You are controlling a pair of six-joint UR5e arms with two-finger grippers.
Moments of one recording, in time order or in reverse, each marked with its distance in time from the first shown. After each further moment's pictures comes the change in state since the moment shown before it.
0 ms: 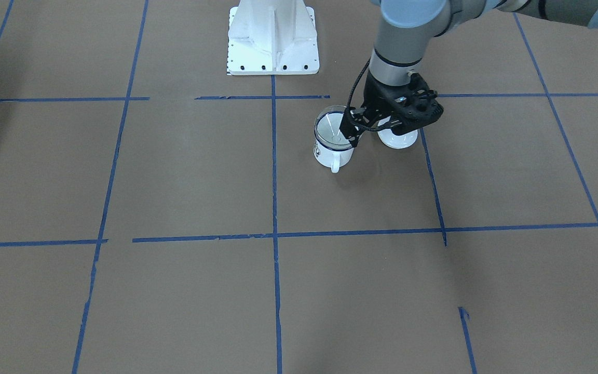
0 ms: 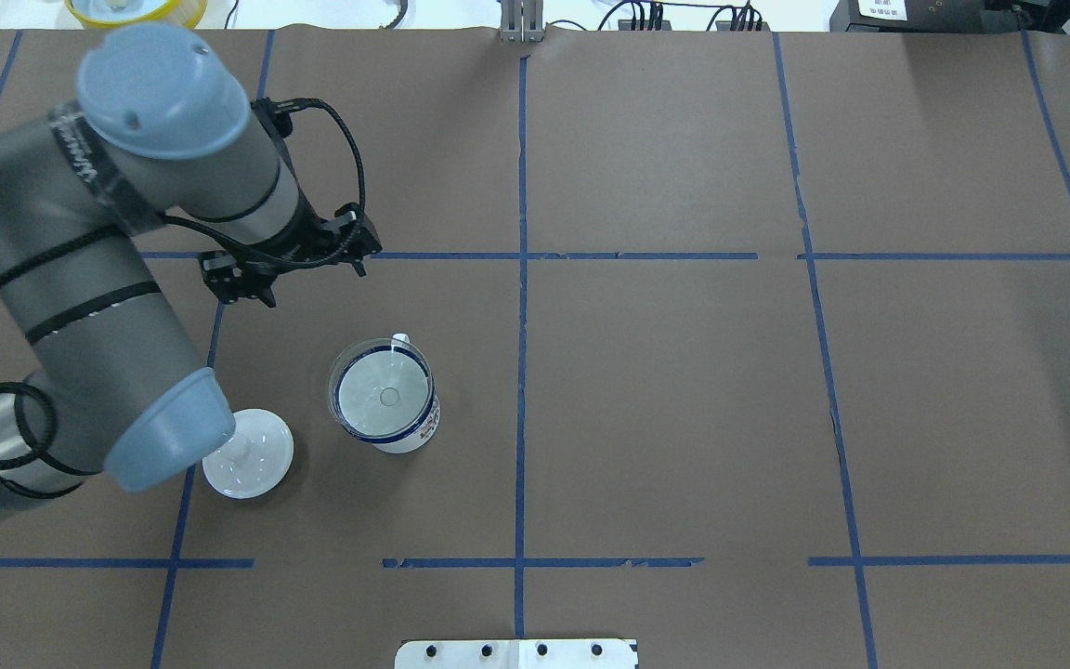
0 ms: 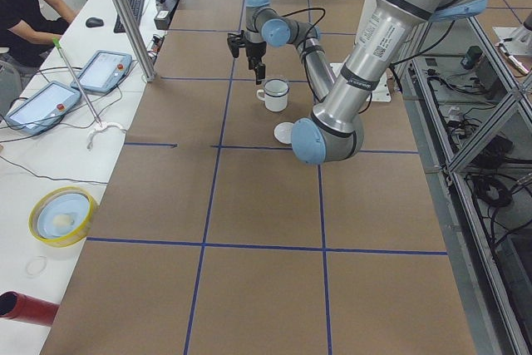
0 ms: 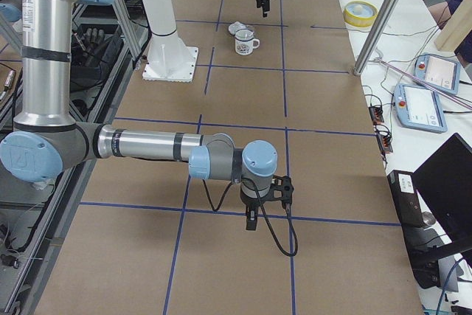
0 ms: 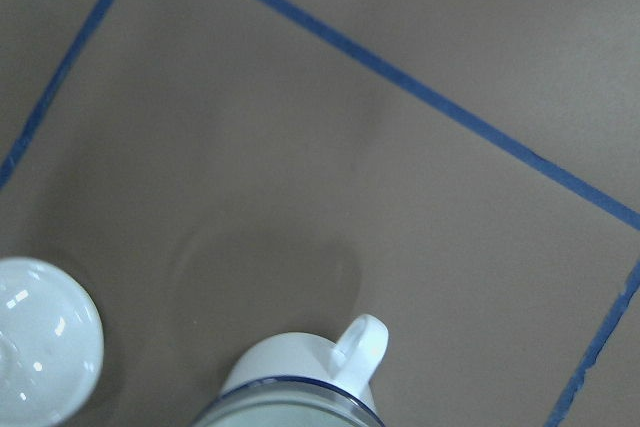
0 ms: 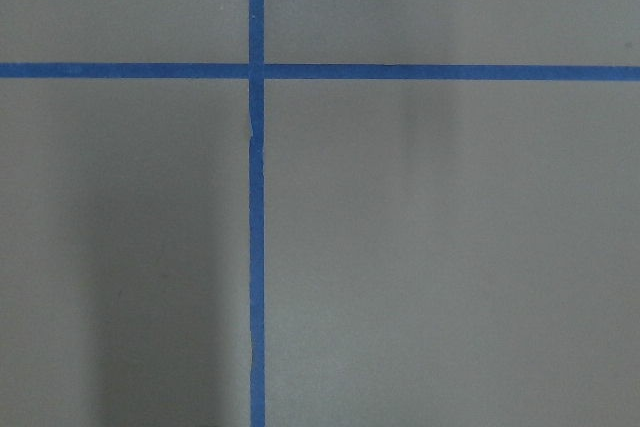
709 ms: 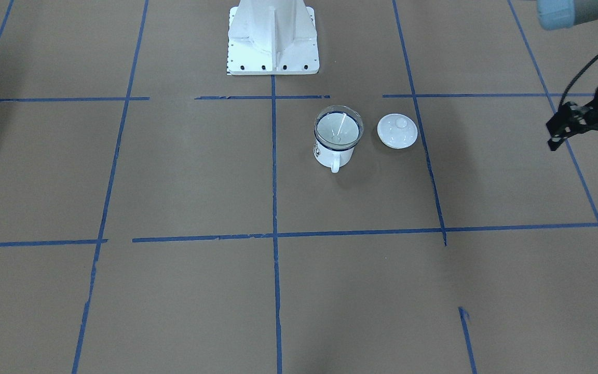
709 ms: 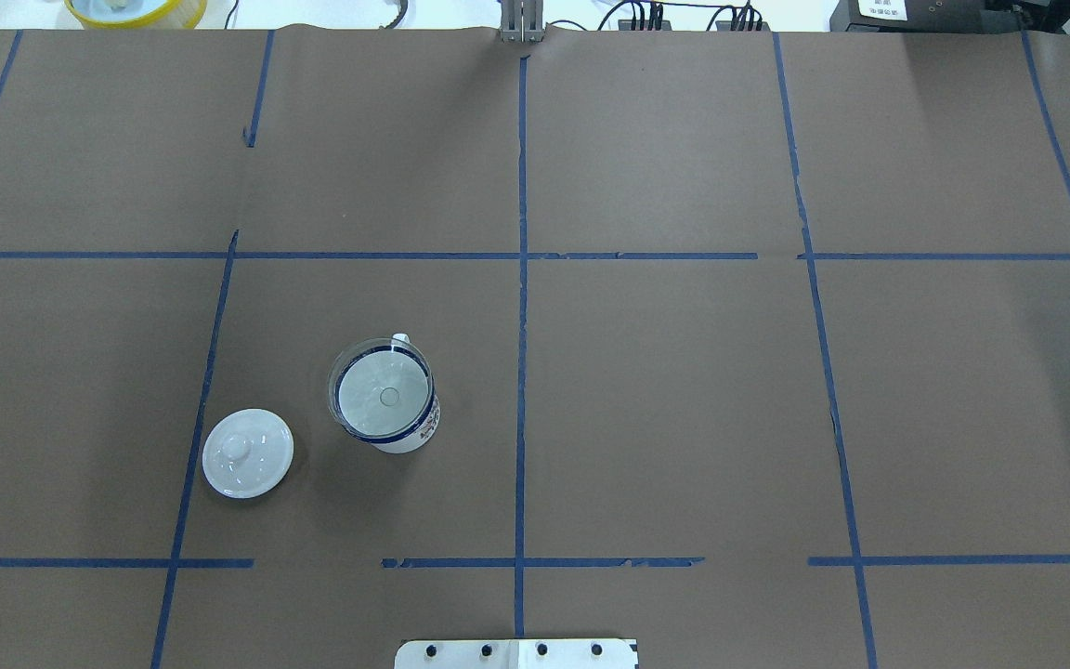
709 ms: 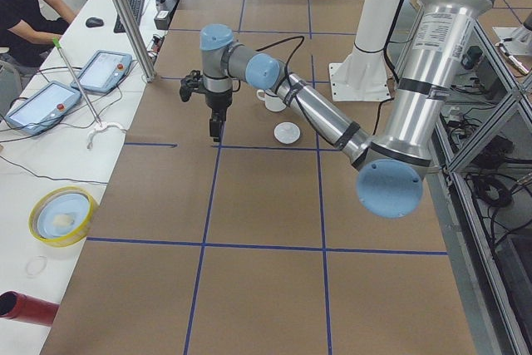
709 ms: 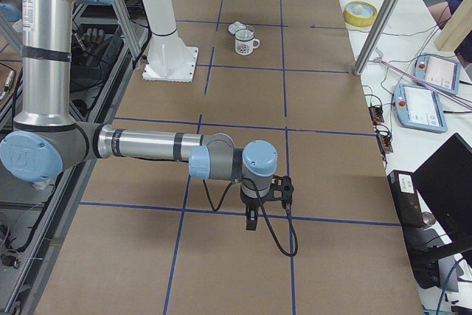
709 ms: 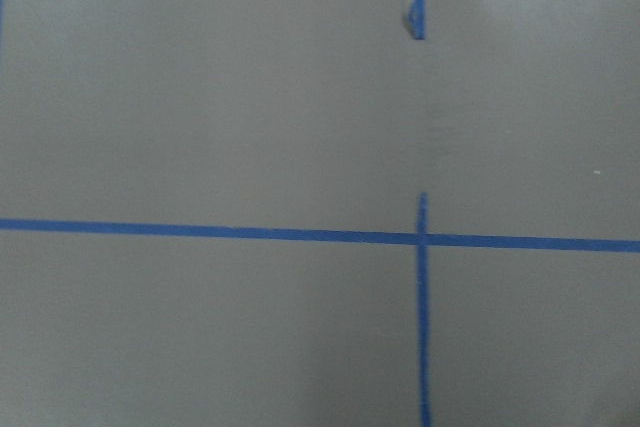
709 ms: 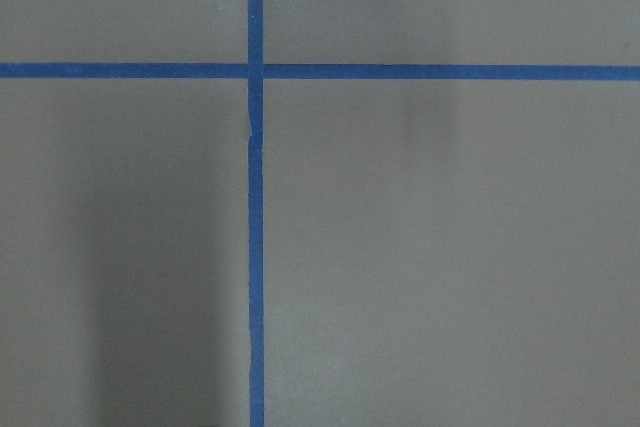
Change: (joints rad) left arm -0.536 0.364 0.008 -0.011 -0.195 0.991; right arm 0.000 0.000 -0.001 0.000 0.000 0.000
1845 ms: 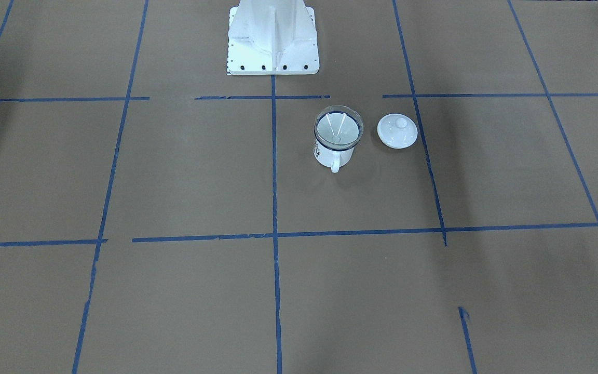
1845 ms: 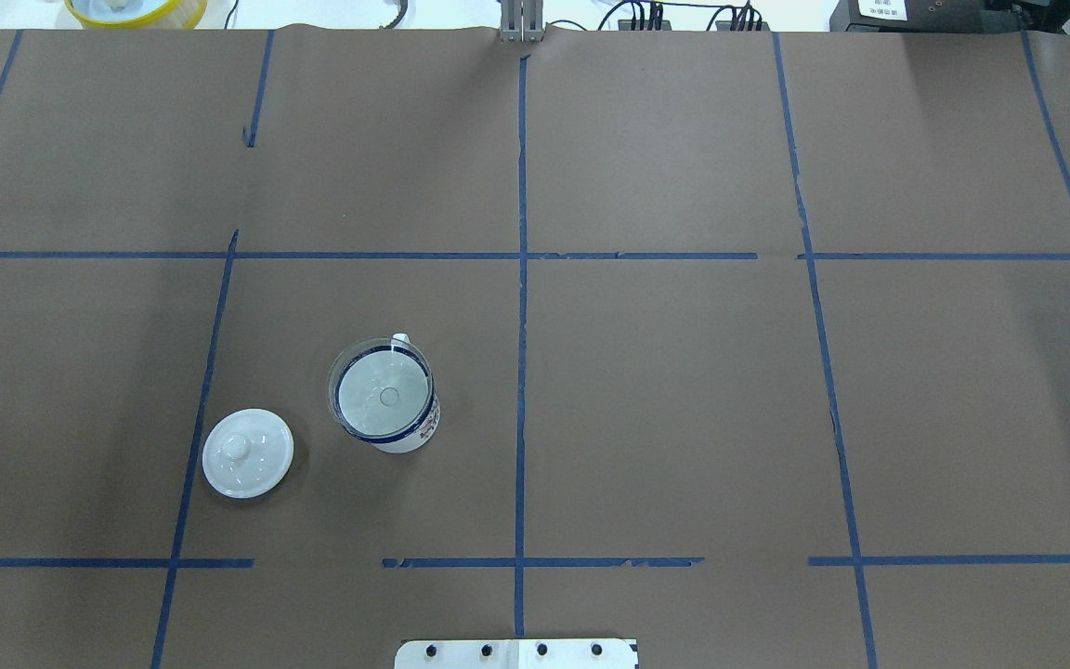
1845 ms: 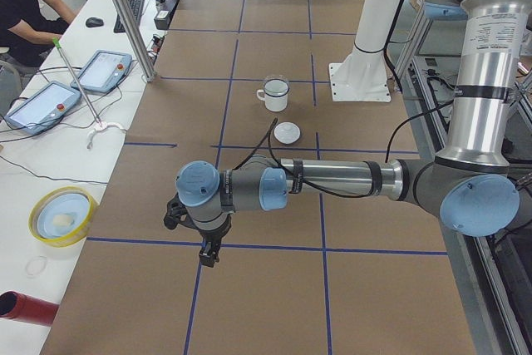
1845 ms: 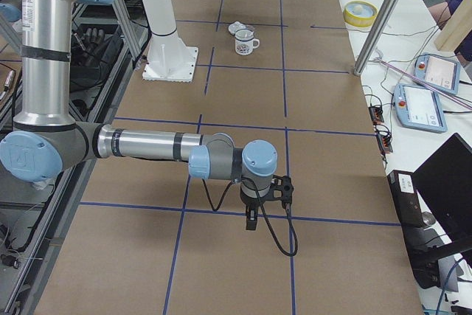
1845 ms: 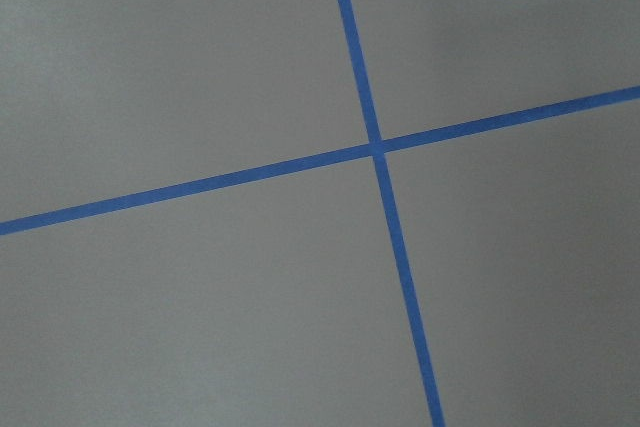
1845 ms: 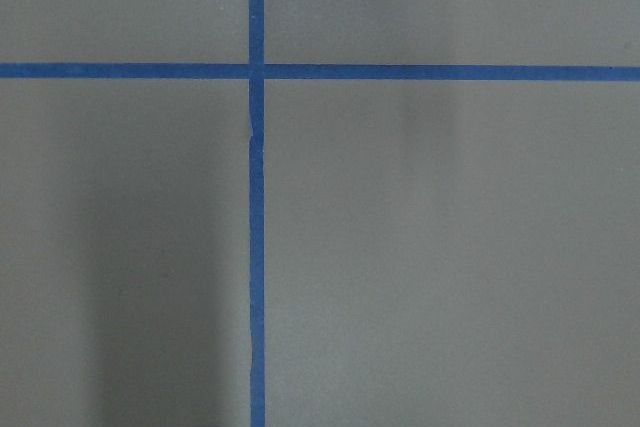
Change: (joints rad) left arm -0.346 0.132 0.422 -0.164 -0.158 0.641; right arm 0.000 0.000 0.001 0.000 0.000 0.000
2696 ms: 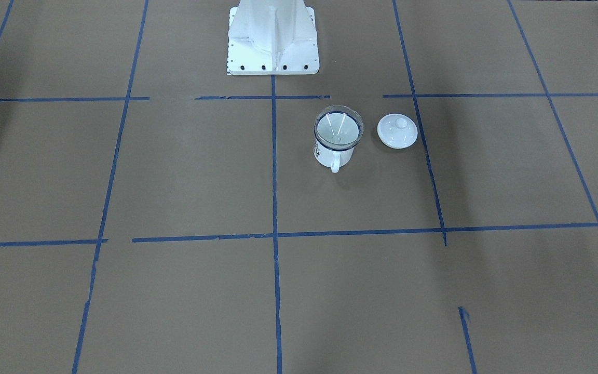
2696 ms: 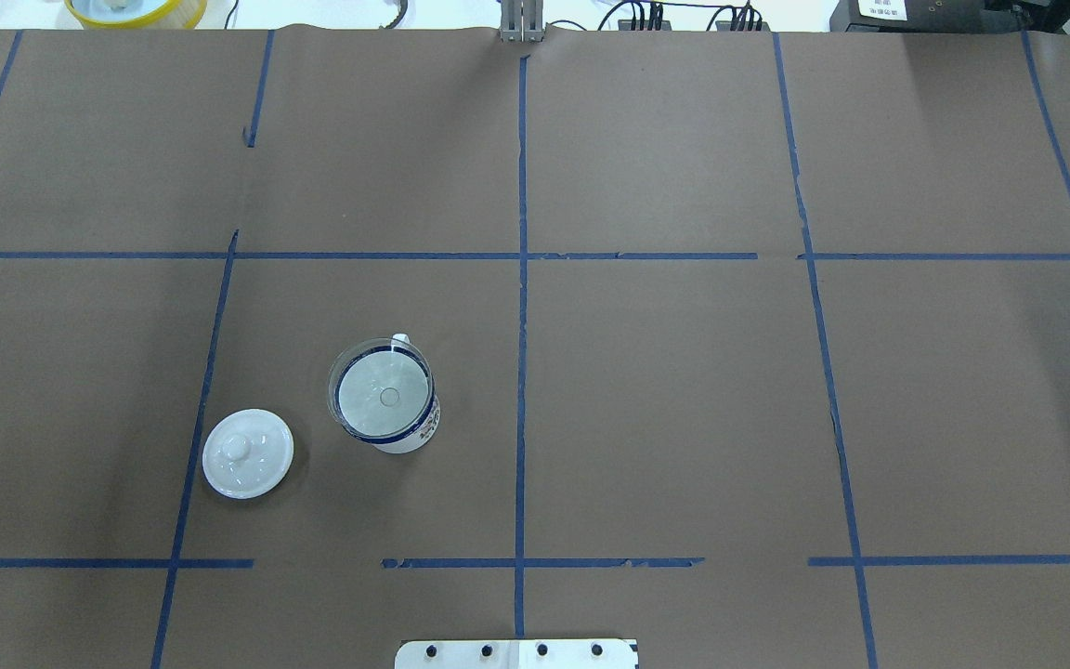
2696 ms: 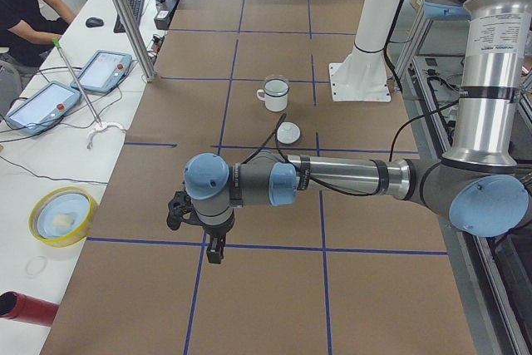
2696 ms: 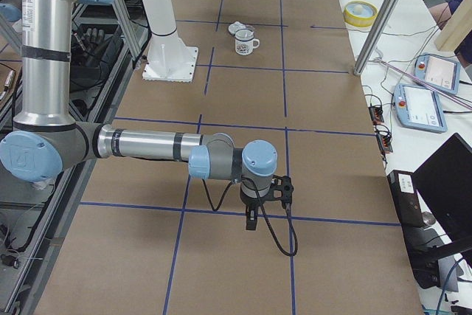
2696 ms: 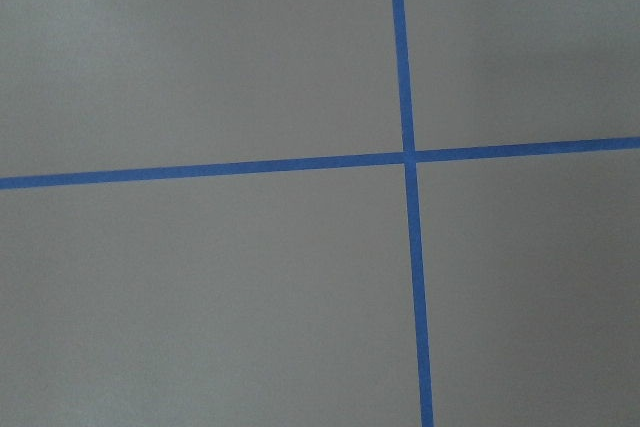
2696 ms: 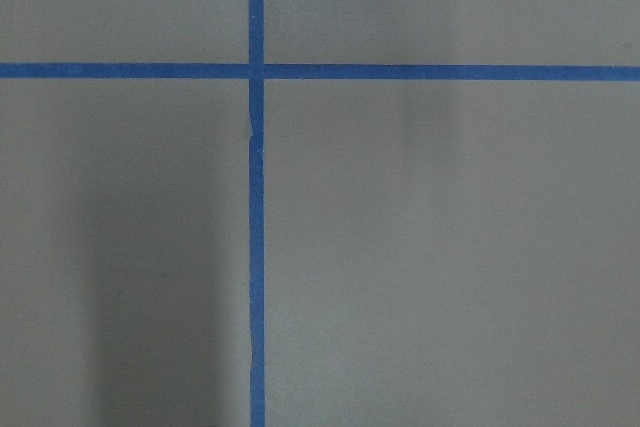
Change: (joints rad) left arm -0.006 0.047 -0.069 -0.014 0.001 -0.184; right arm 0.000 0.000 -0.001 0.000 0.000 0.000
